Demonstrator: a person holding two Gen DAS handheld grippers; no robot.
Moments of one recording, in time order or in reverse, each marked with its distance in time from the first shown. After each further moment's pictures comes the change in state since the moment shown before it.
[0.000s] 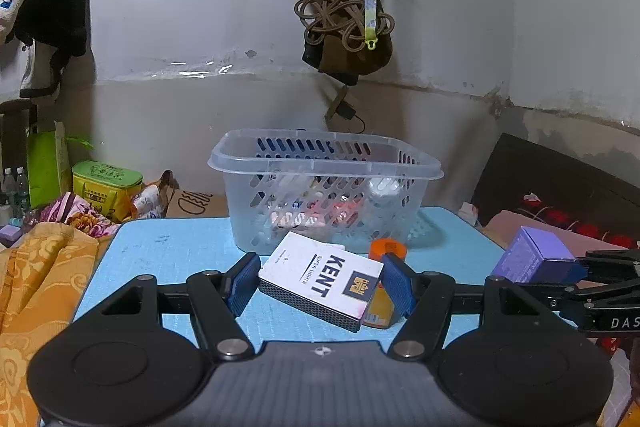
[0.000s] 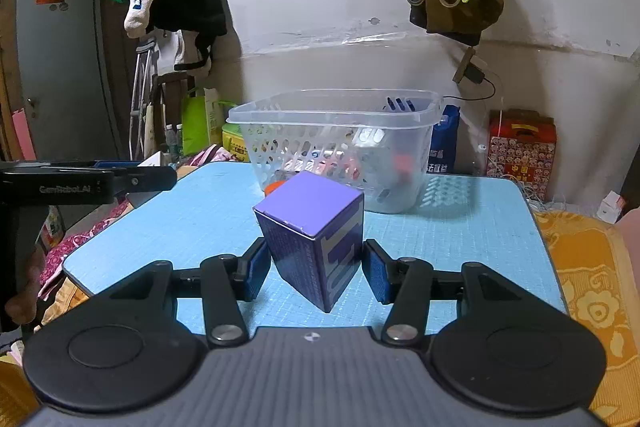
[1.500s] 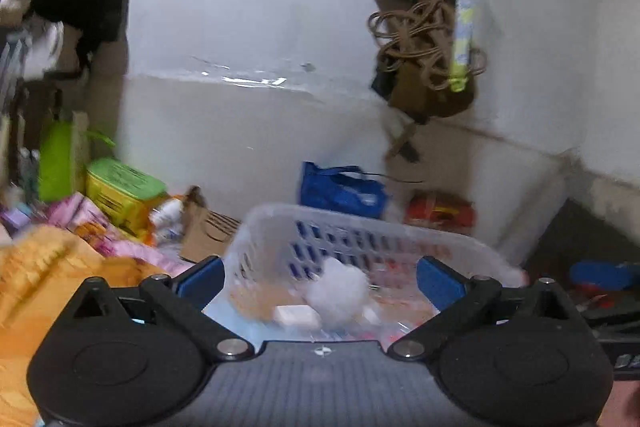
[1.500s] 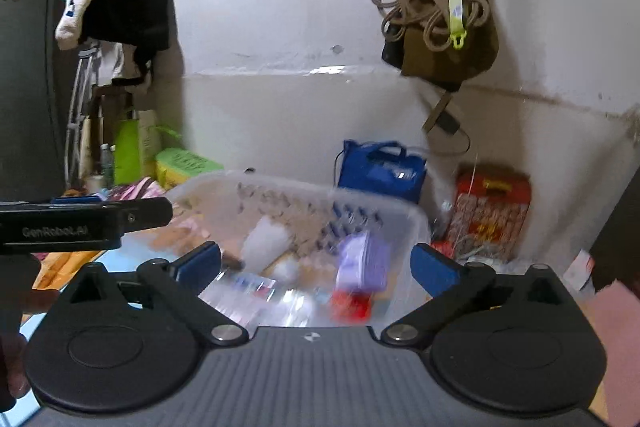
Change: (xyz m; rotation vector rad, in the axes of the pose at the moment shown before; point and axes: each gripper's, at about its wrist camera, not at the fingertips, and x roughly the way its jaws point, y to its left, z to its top) left arm 0.130 0.035 0.106 -0.176 -0.021 0.102; right arm 0.105 -0.013 0.122 -0.047 -0.015 -0.164
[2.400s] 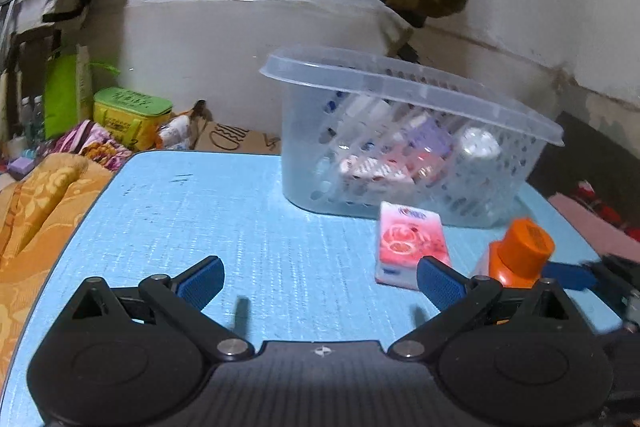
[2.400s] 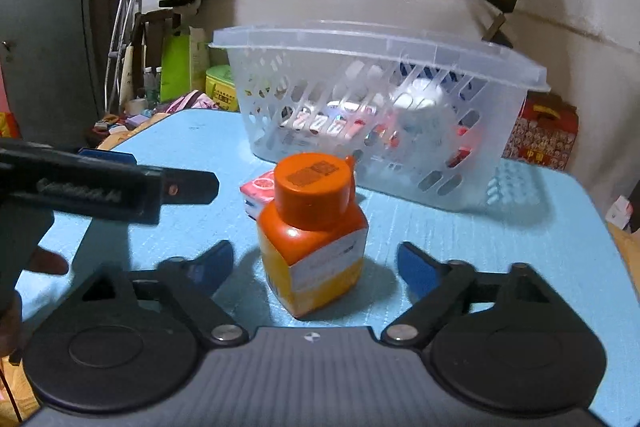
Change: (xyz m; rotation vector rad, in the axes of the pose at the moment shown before) left arm -0.024 0.040 -0.112 0.081 0.203 0.004; right arm 0.024 0.057 -0.111 -0.041 0.166 0.108
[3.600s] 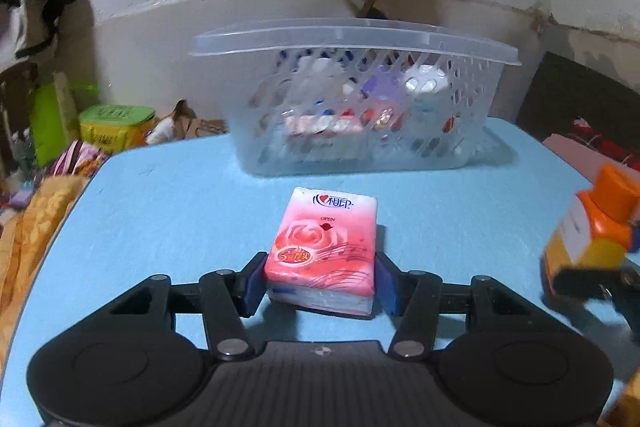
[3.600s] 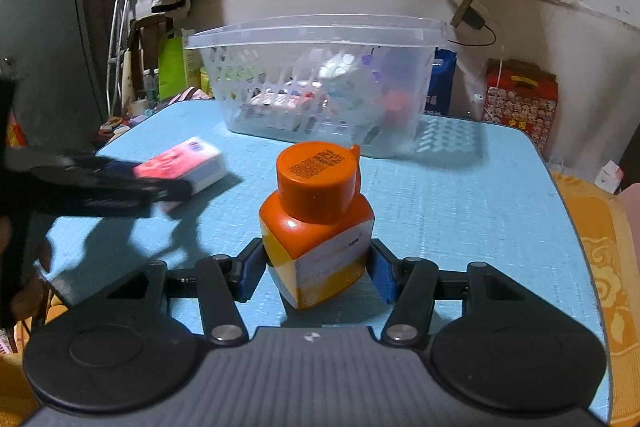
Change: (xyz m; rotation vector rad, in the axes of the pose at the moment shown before) left arm -0.008 -0.047 -0.029 0.134 0.061 0.040; right arm -0.070 -0.050 -0.039 0.056 0.024 0.026
